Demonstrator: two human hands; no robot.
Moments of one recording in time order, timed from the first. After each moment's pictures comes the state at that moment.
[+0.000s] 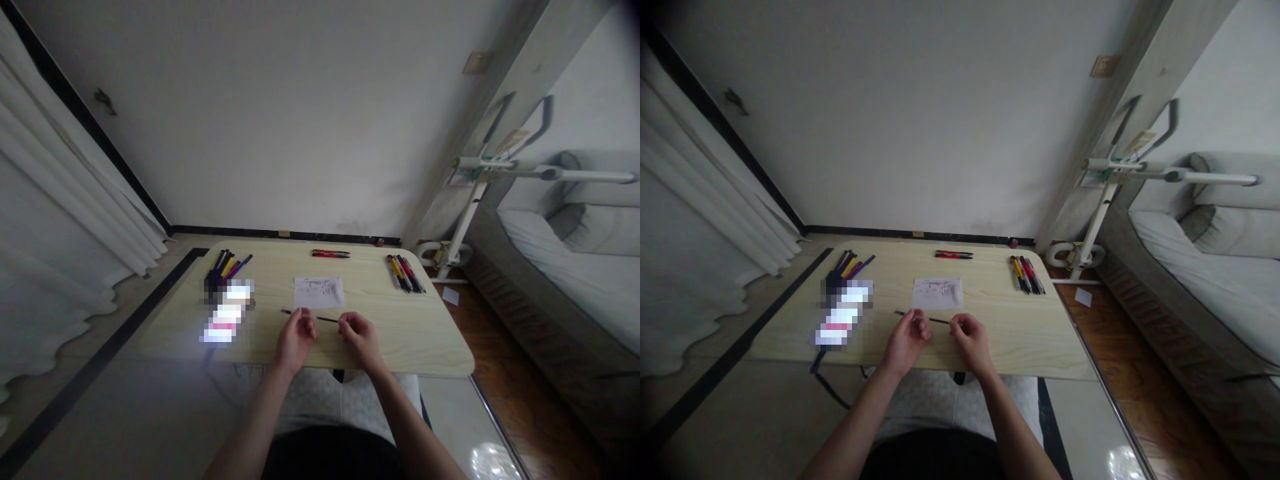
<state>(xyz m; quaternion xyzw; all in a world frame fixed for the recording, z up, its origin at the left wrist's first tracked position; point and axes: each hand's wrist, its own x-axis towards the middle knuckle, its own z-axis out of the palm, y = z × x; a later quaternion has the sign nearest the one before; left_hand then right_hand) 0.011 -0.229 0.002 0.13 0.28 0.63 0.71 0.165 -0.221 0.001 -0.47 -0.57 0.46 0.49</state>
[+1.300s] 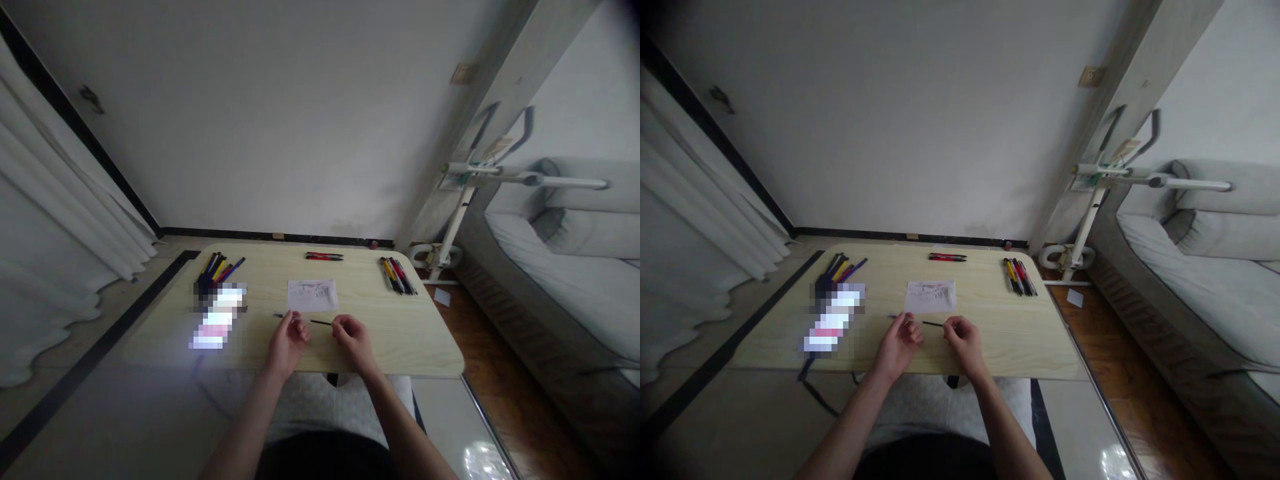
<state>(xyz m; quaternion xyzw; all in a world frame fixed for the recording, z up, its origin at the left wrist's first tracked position) 0.009 -0.227 0.001 0.11 0.23 0.63 0.74 0.167 -0.219 -0.001 -0.46 -0.55 0.48 0.50</state>
